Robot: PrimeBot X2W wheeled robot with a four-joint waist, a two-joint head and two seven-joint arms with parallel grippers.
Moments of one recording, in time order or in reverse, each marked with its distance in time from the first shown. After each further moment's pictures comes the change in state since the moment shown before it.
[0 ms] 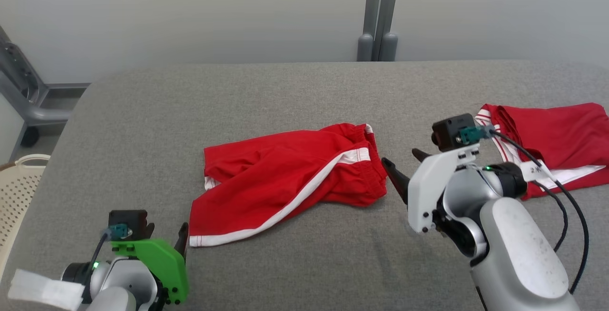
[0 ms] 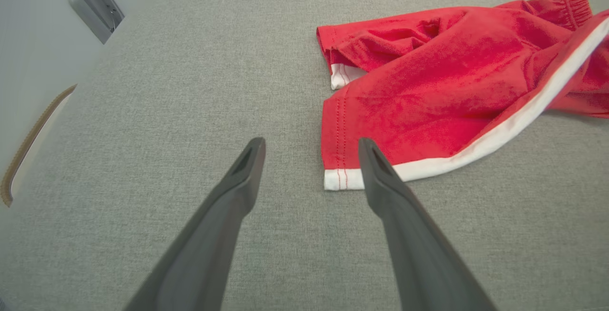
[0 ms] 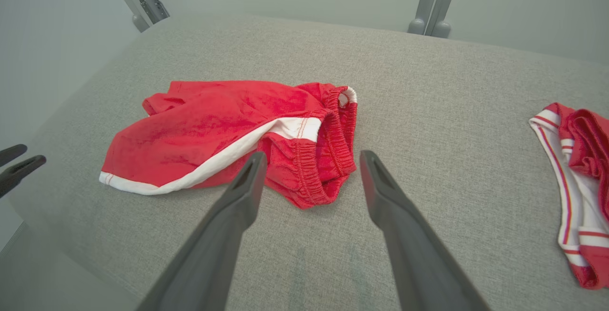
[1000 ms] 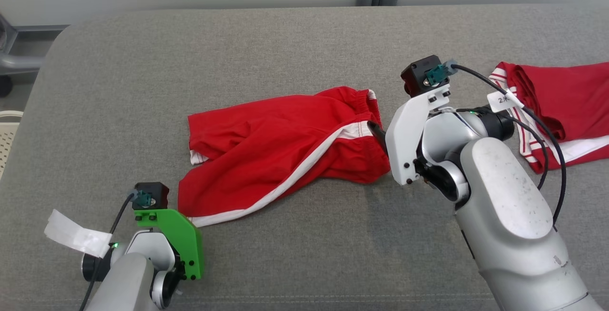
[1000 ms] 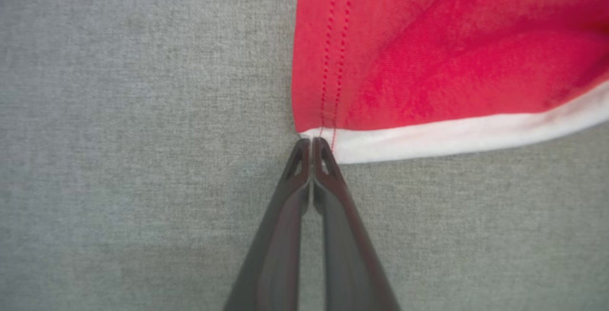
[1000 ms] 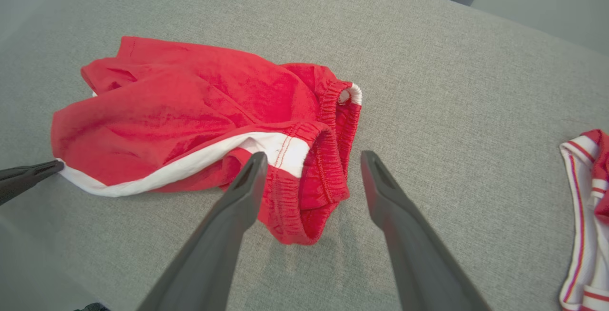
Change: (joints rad) left arm -0.193 -0.058 -0.058 0.228 -0.035 0.024 0.213; right arm -0.263 0.000 0.079 0.116 -0.056 0.000 0.154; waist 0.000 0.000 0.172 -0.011
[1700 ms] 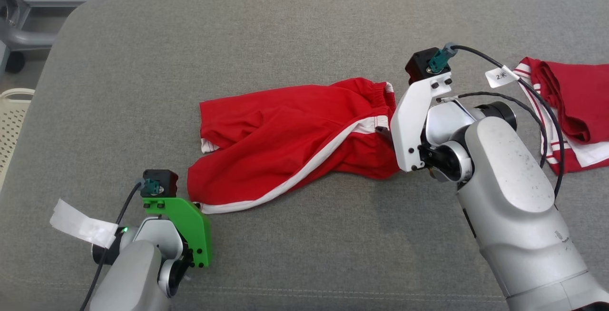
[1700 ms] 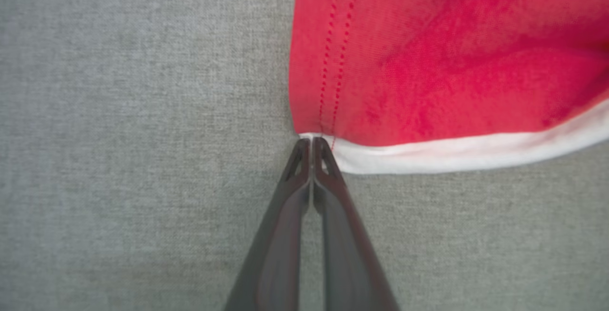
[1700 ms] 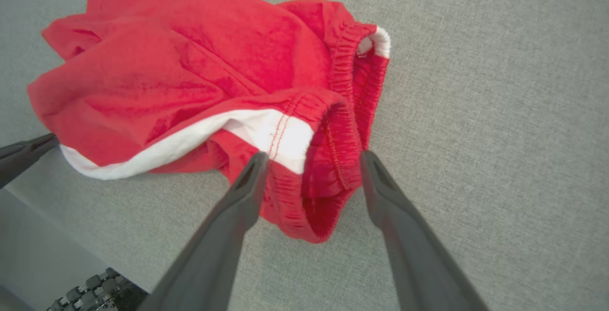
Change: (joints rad) left arm -0.061 -0.025 -0.032 0.058 -0.011 -0.034 -0.069; right arm -0.099 0.000 -0.034 0.160 0.077 0.000 0.158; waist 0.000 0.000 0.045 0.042
